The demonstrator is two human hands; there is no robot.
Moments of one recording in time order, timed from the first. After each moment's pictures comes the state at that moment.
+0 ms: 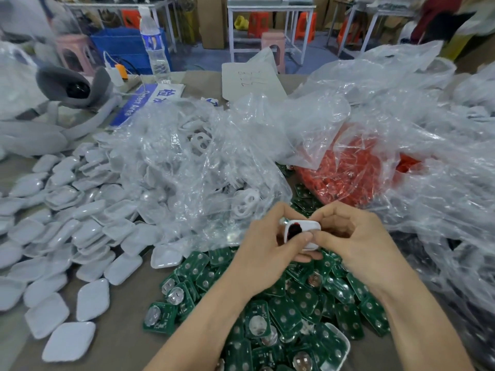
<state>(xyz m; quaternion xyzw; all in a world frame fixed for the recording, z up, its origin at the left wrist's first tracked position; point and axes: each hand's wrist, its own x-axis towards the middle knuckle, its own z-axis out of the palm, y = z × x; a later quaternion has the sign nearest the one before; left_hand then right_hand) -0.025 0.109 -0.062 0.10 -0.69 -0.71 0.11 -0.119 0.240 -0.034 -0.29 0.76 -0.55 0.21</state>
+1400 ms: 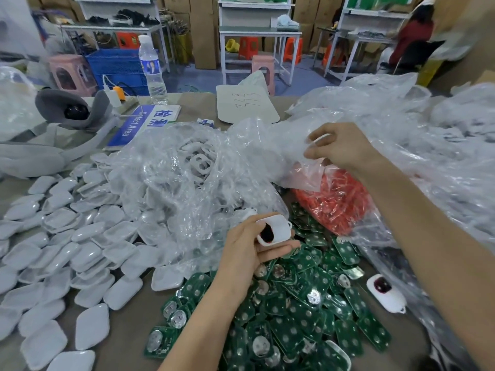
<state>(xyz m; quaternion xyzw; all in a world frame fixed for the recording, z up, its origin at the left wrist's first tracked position) -0.030 0.087 -0.055 0.19 -0.46 -0.85 0.16 -0.240 0.160 0.041 -0.29 0.82 -0.48 0.11</state>
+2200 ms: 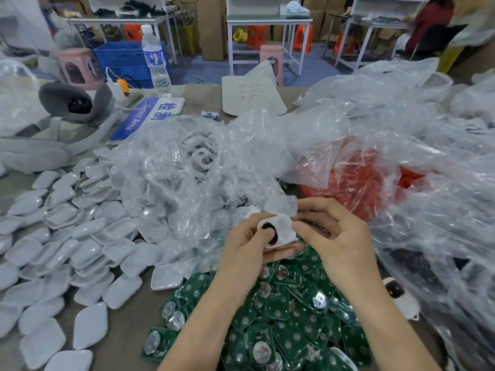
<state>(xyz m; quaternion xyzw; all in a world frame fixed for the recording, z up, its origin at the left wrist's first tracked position) -0.031 0.085 -0.064 0.17 -0.54 -0.80 0.19 -0.117 0.202 -0.044 -0.30 0.70 -0.64 0.09</state>
